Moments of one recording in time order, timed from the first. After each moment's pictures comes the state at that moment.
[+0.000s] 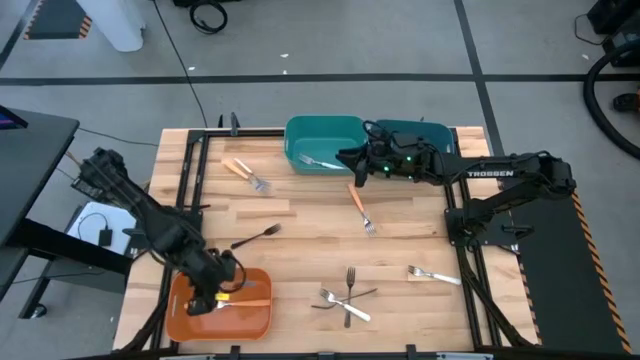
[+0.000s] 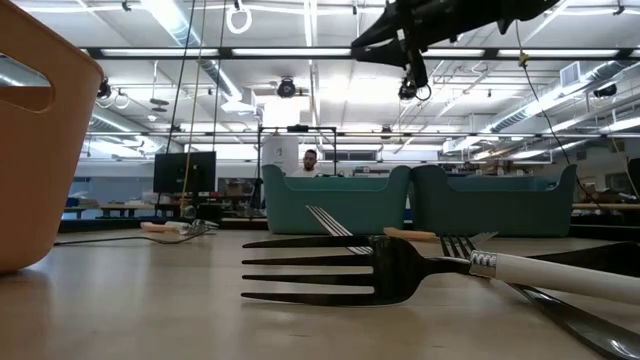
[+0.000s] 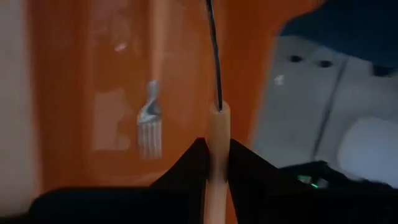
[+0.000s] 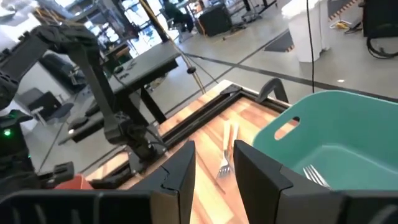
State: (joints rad) left arm -0.72 1.19 0.96 -0.88 0.27 -0.96; right arm -0.21 1.24 0.88 0.20 0.12 0.49
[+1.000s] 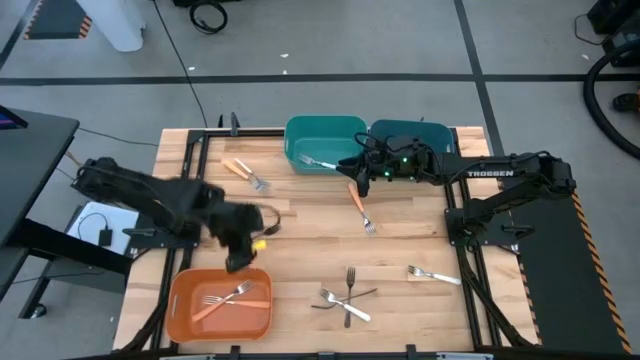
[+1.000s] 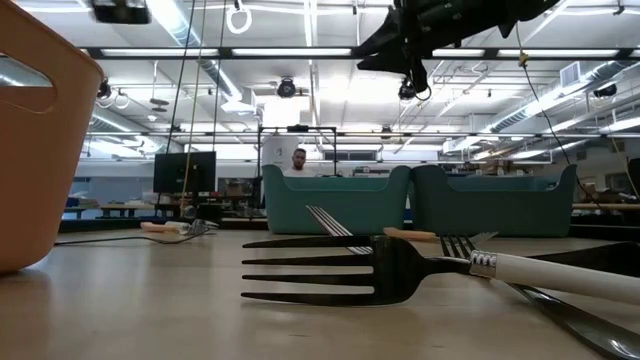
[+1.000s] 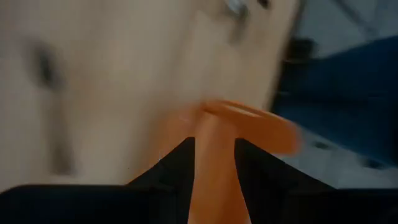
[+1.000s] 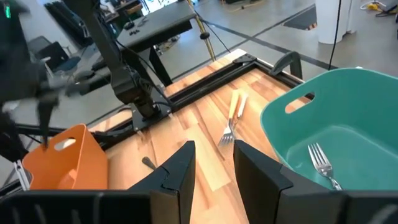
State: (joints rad) left arm -0.26 1.26 1.28 -1.08 0.19 -0.68; right arm -0.21 1.24 0.88 0.10 0.00 0.39
